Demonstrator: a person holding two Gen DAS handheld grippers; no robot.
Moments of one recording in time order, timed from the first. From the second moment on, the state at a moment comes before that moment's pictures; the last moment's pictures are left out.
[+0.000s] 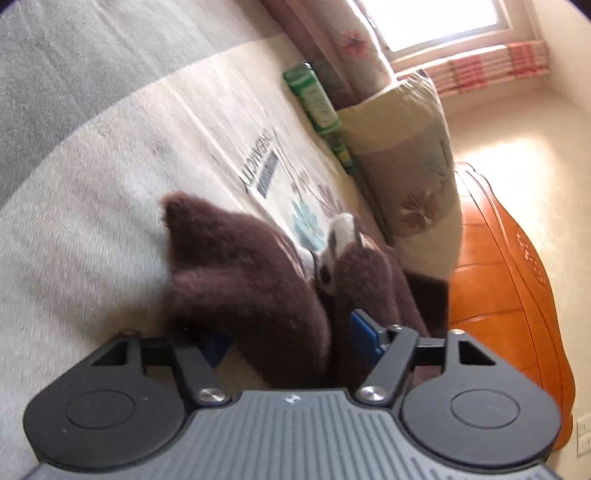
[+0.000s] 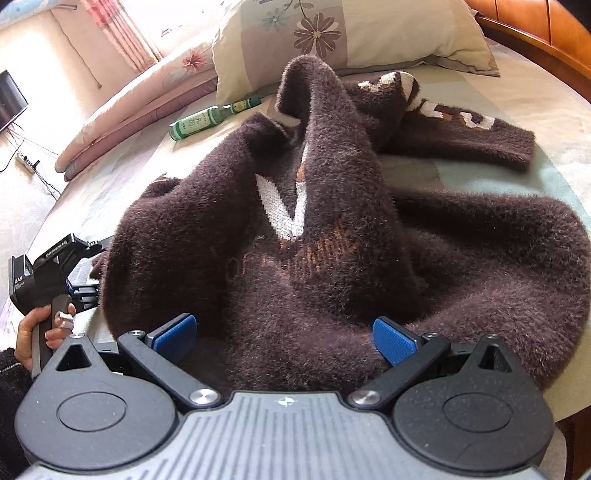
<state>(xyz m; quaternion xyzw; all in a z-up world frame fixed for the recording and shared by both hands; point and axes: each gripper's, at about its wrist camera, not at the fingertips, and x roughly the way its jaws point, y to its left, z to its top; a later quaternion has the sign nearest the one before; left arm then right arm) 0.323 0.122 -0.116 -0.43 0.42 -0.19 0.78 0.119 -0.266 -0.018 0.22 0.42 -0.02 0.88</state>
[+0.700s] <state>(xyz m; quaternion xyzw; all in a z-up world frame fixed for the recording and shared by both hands) 0.369 0.229 0.008 -0.23 0.34 0.00 0.91 0.120 -0.267 -0.015 0.21 0.42 -0.03 0.88</state>
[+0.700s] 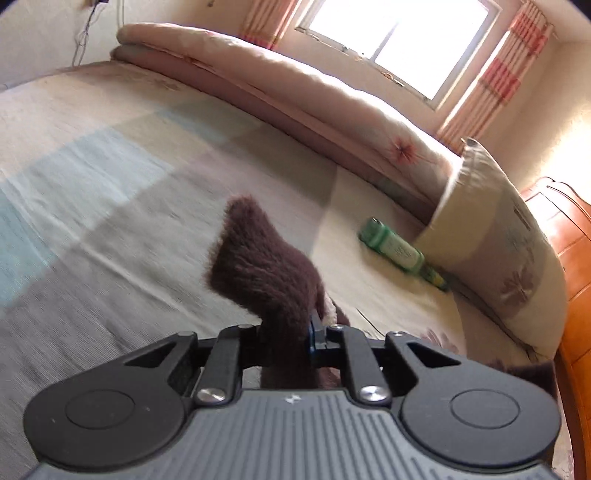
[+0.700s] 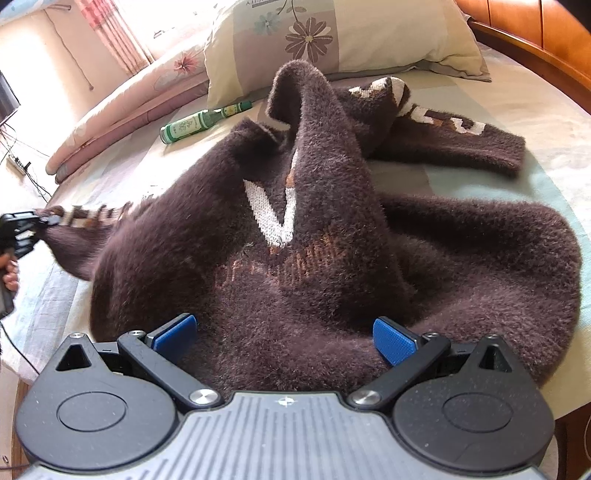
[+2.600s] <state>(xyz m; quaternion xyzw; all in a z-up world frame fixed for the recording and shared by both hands) 0.309 0.044 -0.080 -0.28 0.52 -0.25 0.77 0.057 -0.303 -0.025 0.23 0.42 -0.05 0.88</state>
